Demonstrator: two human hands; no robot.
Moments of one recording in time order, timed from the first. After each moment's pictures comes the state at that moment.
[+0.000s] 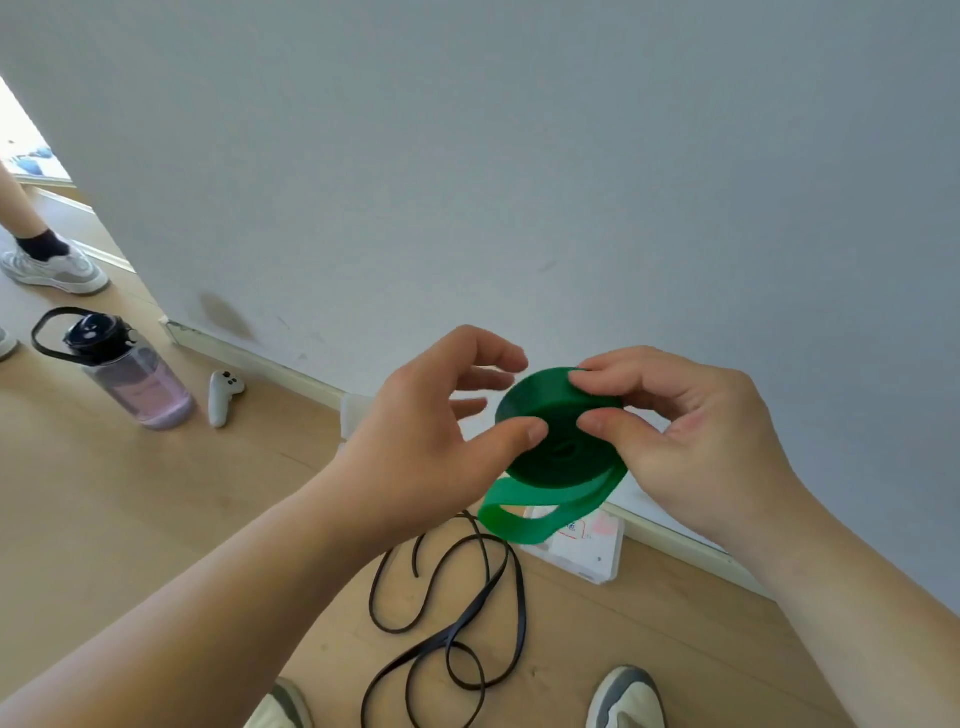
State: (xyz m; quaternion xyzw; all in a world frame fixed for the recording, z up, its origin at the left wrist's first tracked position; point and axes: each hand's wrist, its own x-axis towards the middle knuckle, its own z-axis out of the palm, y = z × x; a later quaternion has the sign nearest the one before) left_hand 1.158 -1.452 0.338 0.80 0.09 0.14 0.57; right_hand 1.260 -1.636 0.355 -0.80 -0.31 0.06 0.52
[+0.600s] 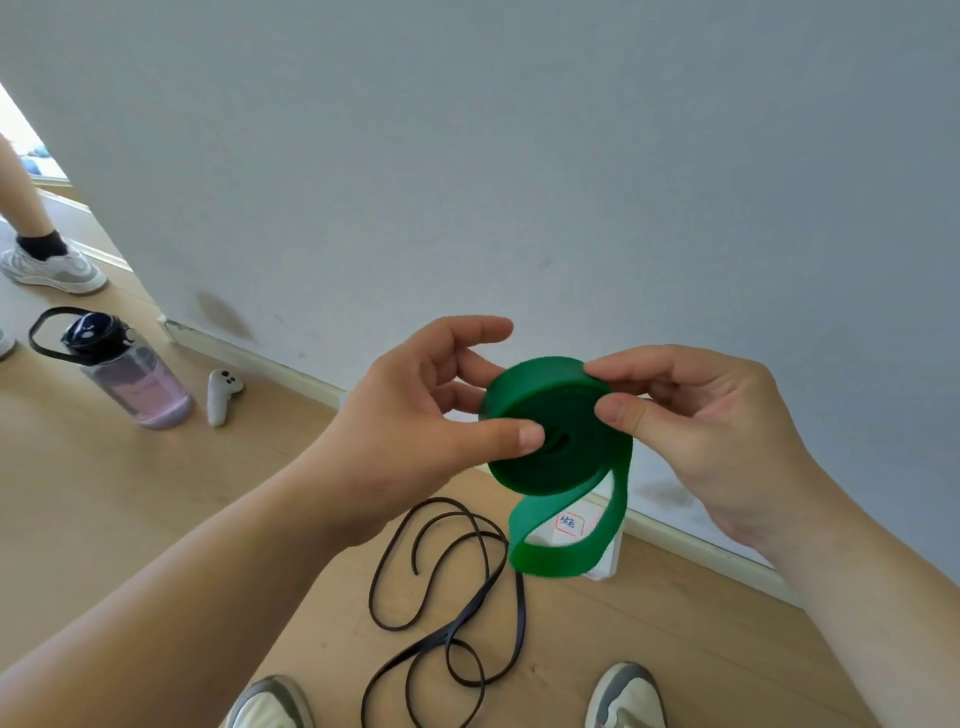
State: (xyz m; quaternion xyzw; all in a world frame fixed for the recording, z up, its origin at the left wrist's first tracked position) left_hand 1.156 -1.444 0.342 0.73 0.12 0.08 0.67; right_hand 1.270 -1.644 0.353 -0.71 -0.28 0.14 0.63
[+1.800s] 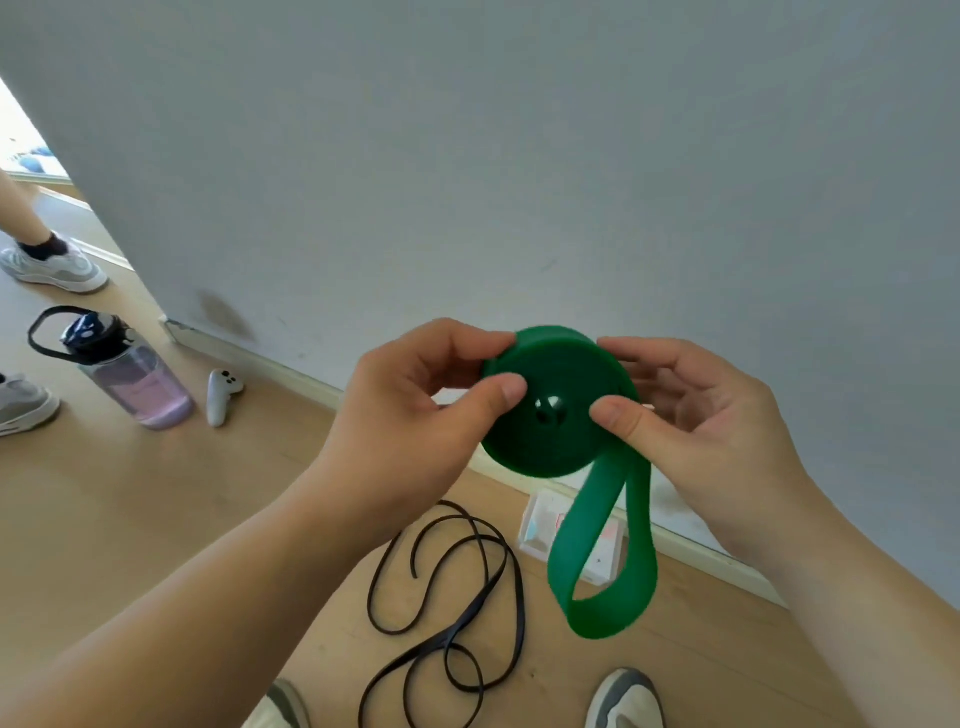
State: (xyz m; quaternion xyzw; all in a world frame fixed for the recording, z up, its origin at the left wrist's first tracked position) left_hand 1.161 -1.453 0.334 0.71 0.11 0.22 0.66; right_hand 1.266 -1.646 0.351 -0.72 -0.26 0.13 0.63
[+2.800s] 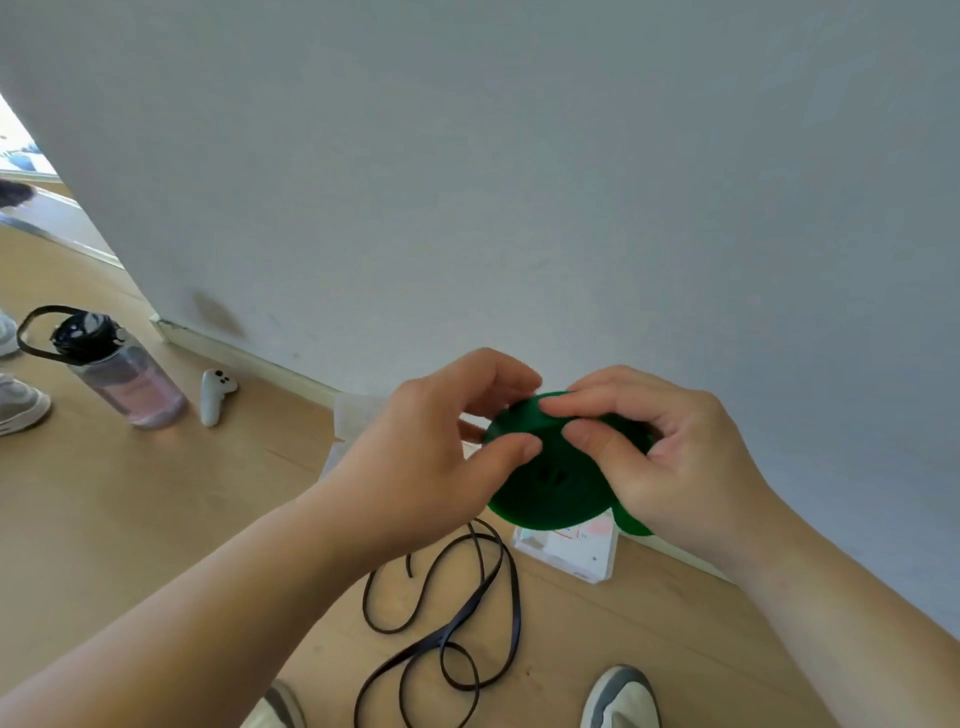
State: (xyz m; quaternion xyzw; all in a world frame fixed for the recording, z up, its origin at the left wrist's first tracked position) left_hand 1.158 -1.457 0.332 0.85 0.07 0.11 0.52; right_hand 1.260 -1.642 0.340 -0.78 -0.36 0.09 0.50
